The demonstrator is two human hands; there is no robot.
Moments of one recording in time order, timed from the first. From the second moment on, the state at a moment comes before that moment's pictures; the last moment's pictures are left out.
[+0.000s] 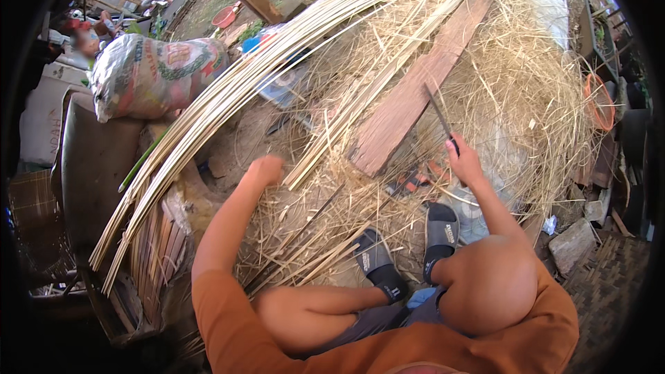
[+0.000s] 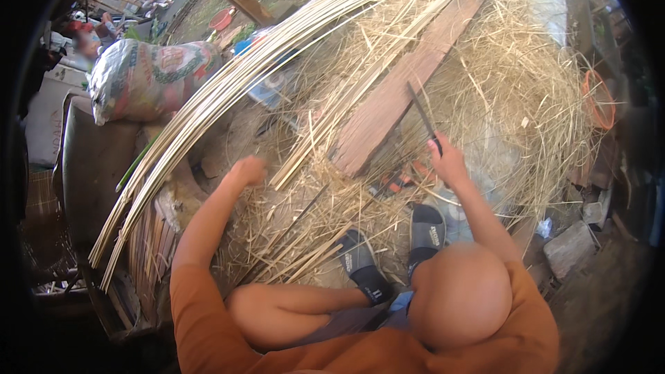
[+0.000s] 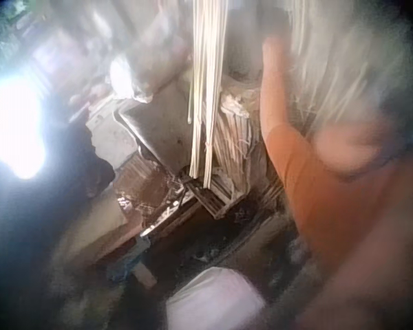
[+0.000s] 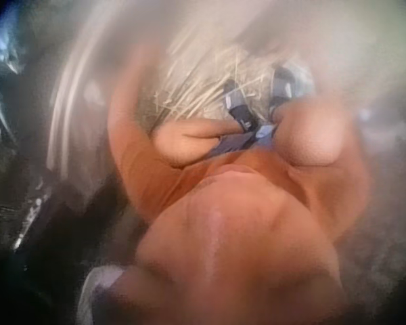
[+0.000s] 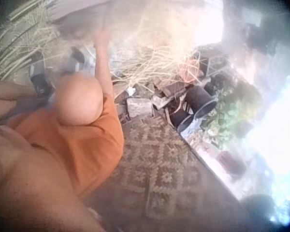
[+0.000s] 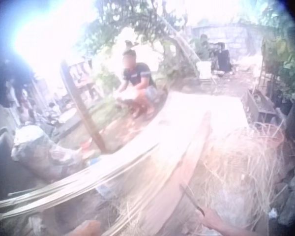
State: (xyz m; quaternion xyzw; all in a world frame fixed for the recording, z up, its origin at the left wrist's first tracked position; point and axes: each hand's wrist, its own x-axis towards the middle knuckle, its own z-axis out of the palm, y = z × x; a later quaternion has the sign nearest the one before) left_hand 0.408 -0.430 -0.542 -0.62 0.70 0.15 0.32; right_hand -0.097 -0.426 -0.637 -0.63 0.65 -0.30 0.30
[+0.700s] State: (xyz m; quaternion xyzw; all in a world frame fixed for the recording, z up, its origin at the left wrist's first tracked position) left_hand 0.283 -0.602 -0.536 -0.74 0.62 0.03 -0.26; right_hand -0.106 -0.406 -0.626 -0.60 0.65 -0.29 0.37
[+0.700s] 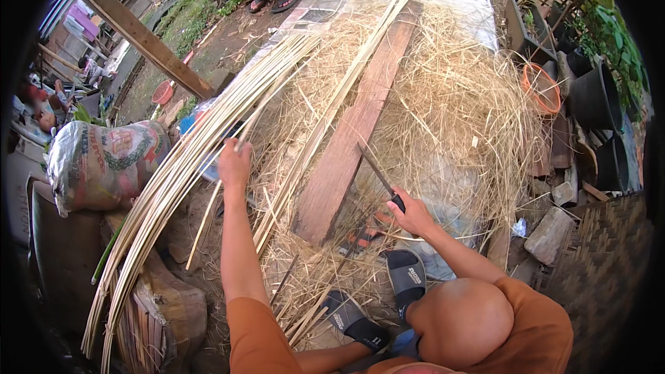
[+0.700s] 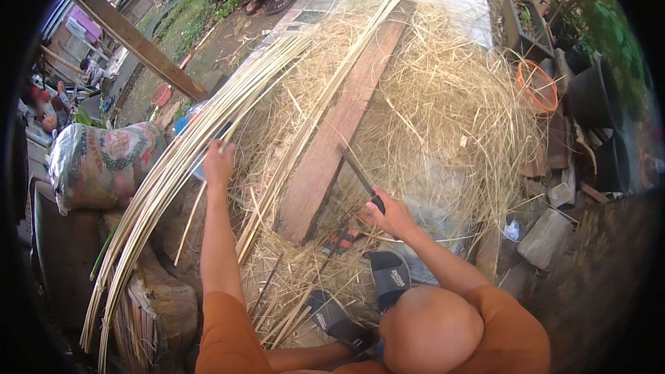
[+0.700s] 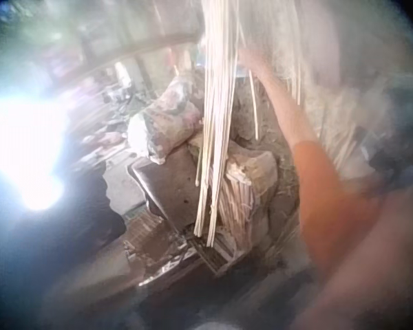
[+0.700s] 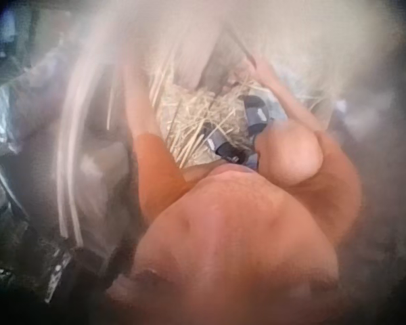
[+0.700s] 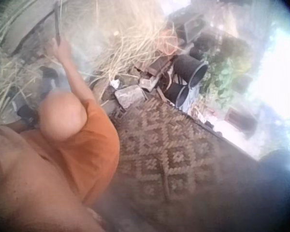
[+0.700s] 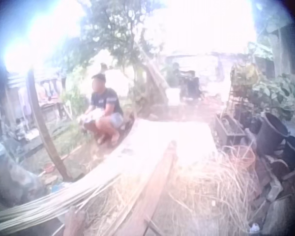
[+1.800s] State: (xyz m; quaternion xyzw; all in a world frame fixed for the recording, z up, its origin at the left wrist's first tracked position) left_hand 0.042 -0.588 -0.637 -0.71 0.59 0.27 -0.28; right_hand -0.023 -0.377 -0.559 -0.52 0.48 -0.07 0.70
